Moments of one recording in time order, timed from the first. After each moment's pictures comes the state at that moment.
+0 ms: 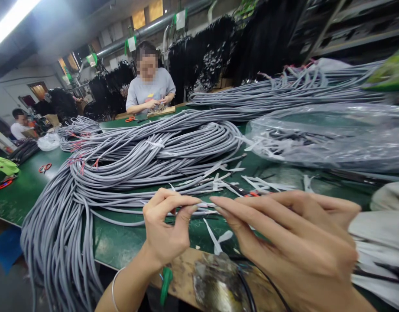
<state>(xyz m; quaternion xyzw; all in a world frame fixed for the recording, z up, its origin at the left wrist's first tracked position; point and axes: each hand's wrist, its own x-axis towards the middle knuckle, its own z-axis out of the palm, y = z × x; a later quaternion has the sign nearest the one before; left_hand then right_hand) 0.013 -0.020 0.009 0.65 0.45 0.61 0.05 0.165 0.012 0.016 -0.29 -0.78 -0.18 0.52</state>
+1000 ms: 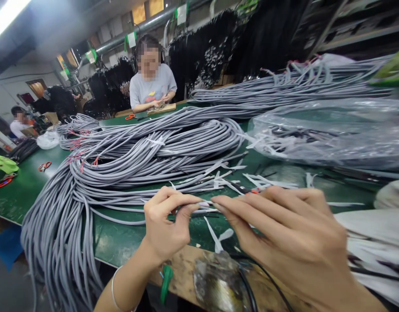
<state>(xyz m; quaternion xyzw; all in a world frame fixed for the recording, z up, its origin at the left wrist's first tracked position) 0.012 -0.016 0.008 0.67 0.45 0.59 0.03 0.163 0.019 0.013 -0.26 -0.80 -0.18 0.51</state>
